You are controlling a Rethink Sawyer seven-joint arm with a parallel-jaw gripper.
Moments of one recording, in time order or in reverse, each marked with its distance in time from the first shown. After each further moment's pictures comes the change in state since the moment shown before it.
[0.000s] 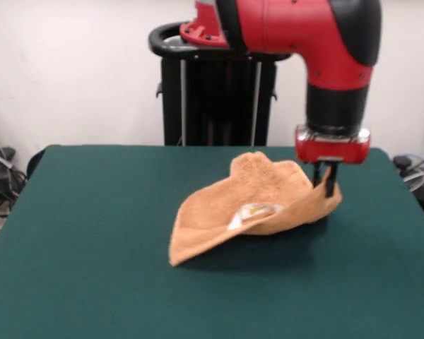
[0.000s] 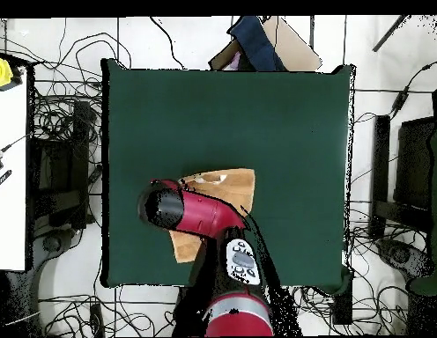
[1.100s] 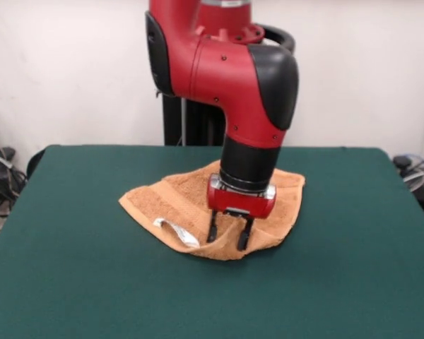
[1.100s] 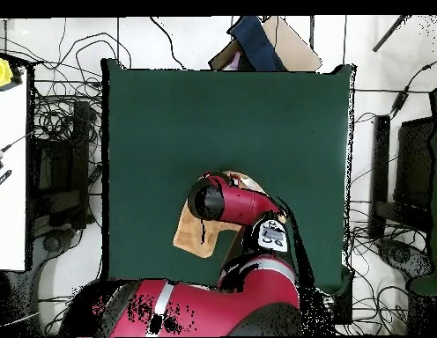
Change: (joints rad) arm -0.061 0.246 -0.158 -0.215 -0.214 -0.148 0.000
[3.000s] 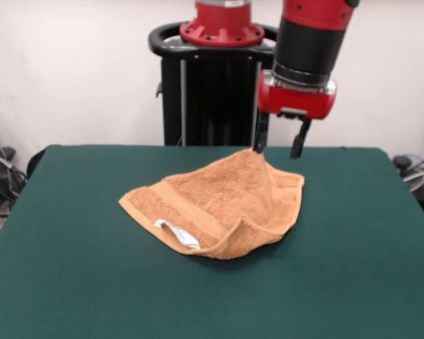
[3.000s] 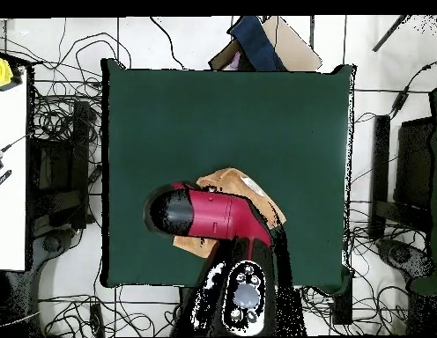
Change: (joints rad) arm 0.119 -0.358 -0.028 0.096 -0.024 0.356 0.000
